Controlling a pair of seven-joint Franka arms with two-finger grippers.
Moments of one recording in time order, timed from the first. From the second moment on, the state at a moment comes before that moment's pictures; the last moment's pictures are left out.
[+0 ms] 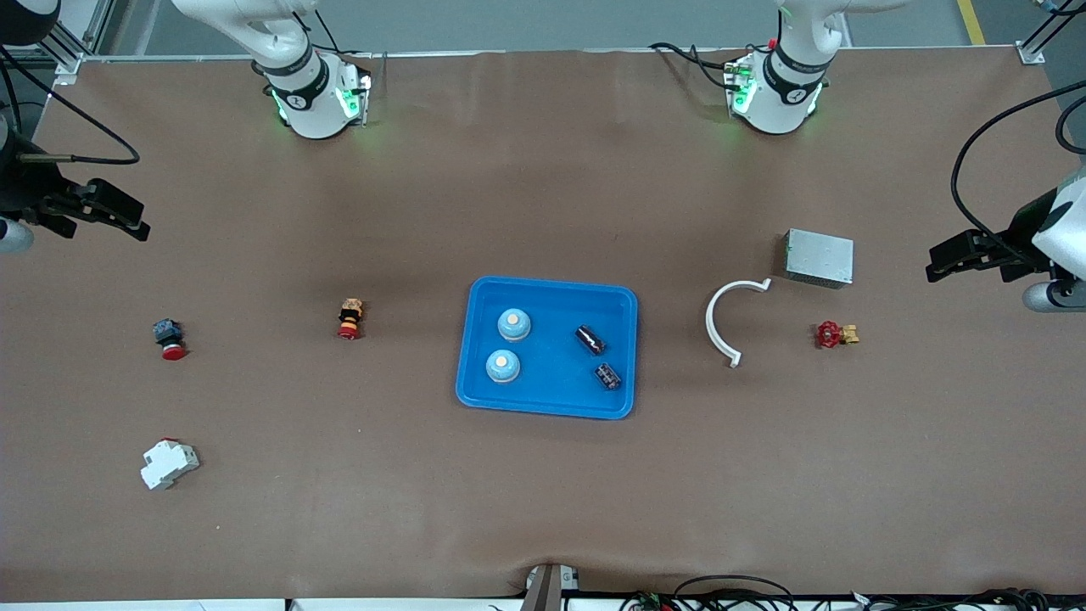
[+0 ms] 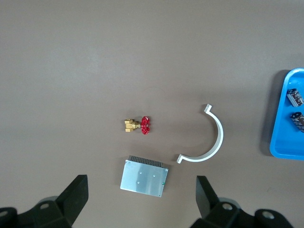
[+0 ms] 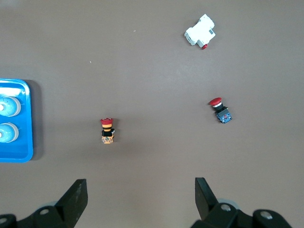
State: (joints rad) left arm -0.02 0.14 0.02 -1.50 -0.01 1.62 0.01; right arm 0.04 -0.04 -0.05 -1.63 0.00 1.60 0.05
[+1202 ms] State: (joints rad) left arm -0.04 0.14 -0.03 -1.49 -0.03 1.61 -0.29; right arm 0.04 -0.04 -0.04 -1.68 0.00 1.60 0.05
